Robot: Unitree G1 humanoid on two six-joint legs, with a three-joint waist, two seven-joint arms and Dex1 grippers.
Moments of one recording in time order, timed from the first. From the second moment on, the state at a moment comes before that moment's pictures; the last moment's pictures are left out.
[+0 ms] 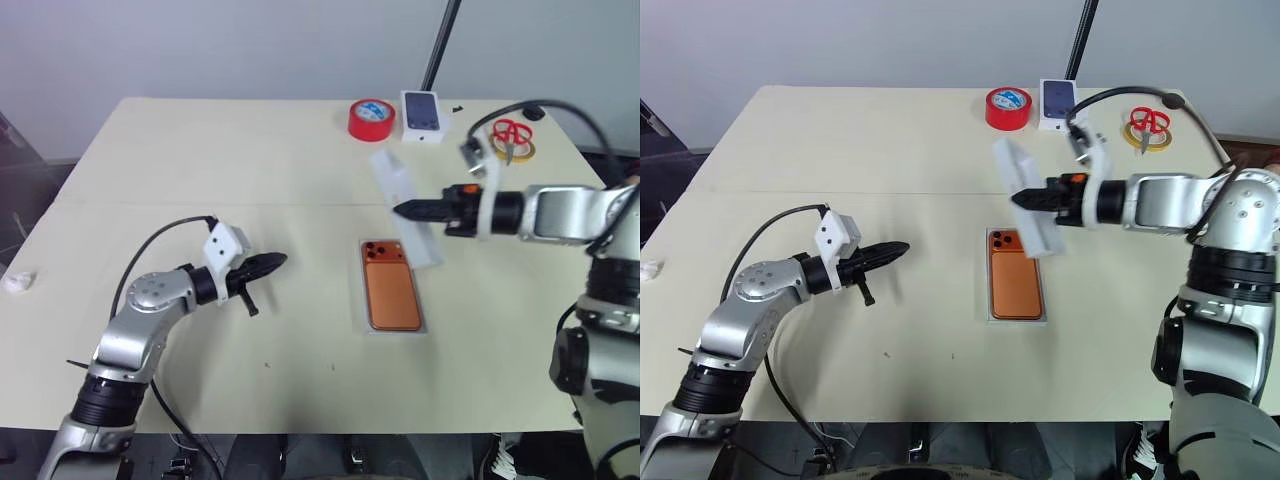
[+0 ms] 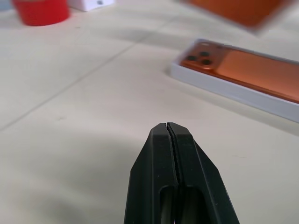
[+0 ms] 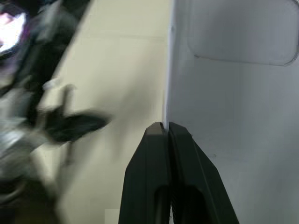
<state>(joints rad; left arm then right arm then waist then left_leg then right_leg) -0.29 0.56 -0.02 -0.14 -0.35 0.34 -0.84 -0.81 -0.64 -0.19 0.14 1.80 1.43 -0.28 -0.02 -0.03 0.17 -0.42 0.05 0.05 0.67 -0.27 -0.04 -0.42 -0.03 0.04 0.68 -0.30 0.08</state>
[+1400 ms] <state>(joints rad) -0.45 0.26 -0.26 -0.06 -0.27 0.48 -0.75 -0.54 -1.11 0.18 -0.36 0.95 1.08 0.20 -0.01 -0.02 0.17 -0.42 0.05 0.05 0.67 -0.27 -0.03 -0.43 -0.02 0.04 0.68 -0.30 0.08</state>
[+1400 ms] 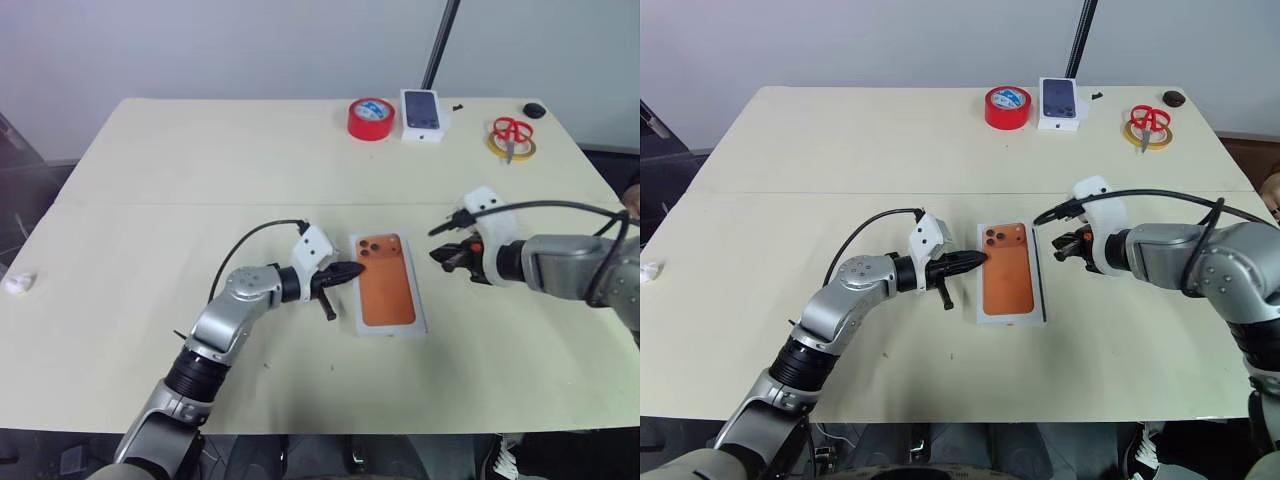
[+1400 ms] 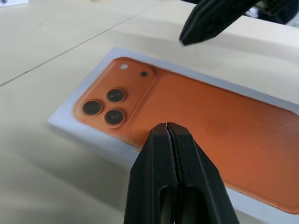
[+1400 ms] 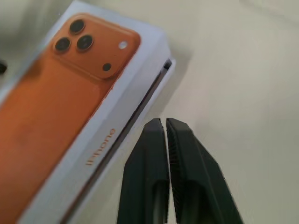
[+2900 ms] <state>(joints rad) -0.53 0.25 -0.34 -0.02 -0.23 0.62 -0.79 -0.39 -0.98 0.22 -0.43 0.37 1.01 0.56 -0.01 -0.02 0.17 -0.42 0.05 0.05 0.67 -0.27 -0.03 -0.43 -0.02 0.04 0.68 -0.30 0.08</state>
